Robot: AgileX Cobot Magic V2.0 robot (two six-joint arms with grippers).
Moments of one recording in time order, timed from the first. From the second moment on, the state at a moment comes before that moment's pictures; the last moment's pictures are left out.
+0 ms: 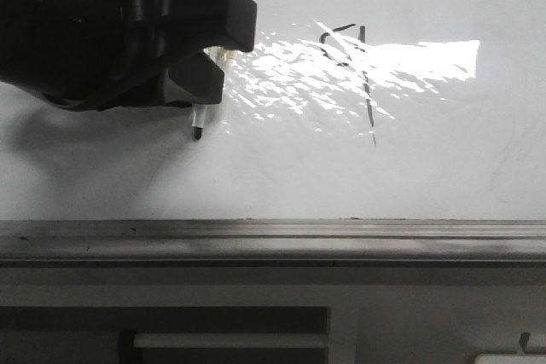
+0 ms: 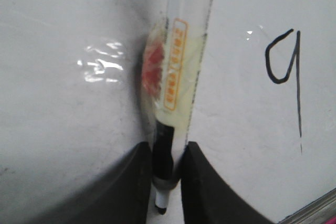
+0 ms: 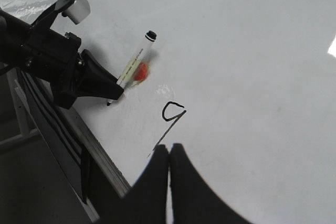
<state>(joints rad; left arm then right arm) -1.03 1.33 -0.66 -1.39 -0.35 0.93 1.08 0.45 -0.88 -0.55 0.92 0.23</state>
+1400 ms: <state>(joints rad) -1.23 0.52 -0.45 -1.50 -0.44 1.19 1.08 0.23 -0.61 -0.56 0.81 0.31</state>
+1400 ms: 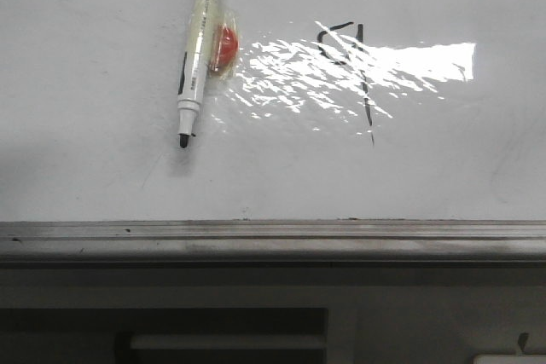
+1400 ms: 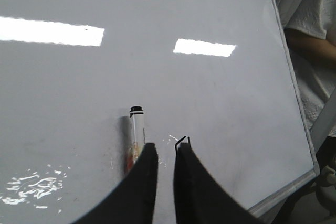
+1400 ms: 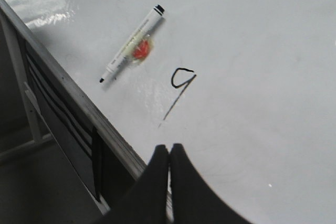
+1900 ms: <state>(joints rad) -1.23 0.39 -0.35 -1.57 -0.46 1.19 1.08 0.23 -0.54 -0.55 0.70 0.34</state>
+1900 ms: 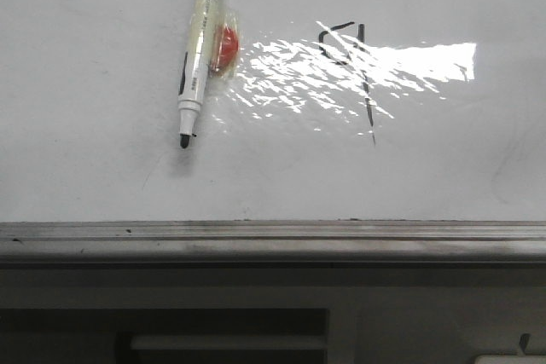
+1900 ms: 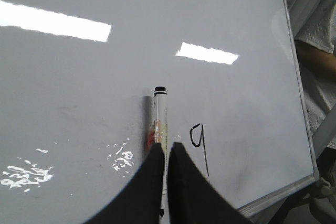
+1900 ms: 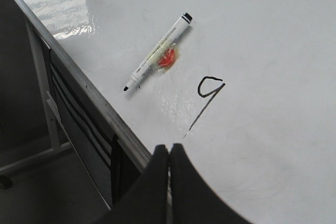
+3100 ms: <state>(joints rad) -0.23 0.00 0.00 -0.09 0.20 0.11 1.08 0.23 -0.54 -0.55 0.70 0.34</state>
